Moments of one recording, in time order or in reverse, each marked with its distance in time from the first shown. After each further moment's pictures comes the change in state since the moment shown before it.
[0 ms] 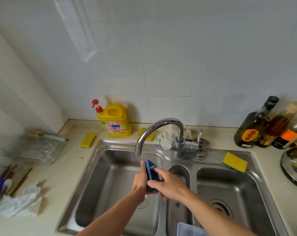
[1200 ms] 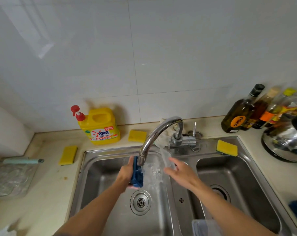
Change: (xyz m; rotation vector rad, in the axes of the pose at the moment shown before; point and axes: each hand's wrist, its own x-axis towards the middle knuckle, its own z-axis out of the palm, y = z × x) left_hand 0.090 0.058 -0.070 0.468 -0.080 0.052; right_hand 0.046 0.015 -0.009 0.072 0.345 0.165
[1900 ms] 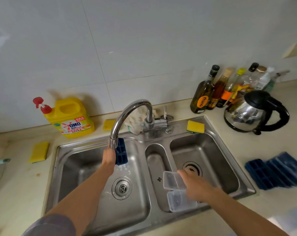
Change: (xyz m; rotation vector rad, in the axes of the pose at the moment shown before) left_hand 0.003 -0.003 0.037 -0.199 0.055 0.155; right_hand -0.102 0.137 -0.026 -0.640 -0.092 0.049
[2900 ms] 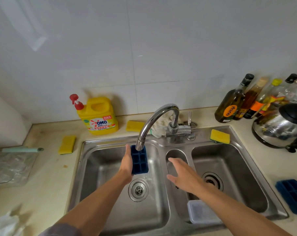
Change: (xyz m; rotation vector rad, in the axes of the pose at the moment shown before) left_hand -0.014 -0.010 -0.030 -0.272 -0.186 -0.113; right_hand 0.054 -0.109 -0.029 0.206 0.186 -0.186
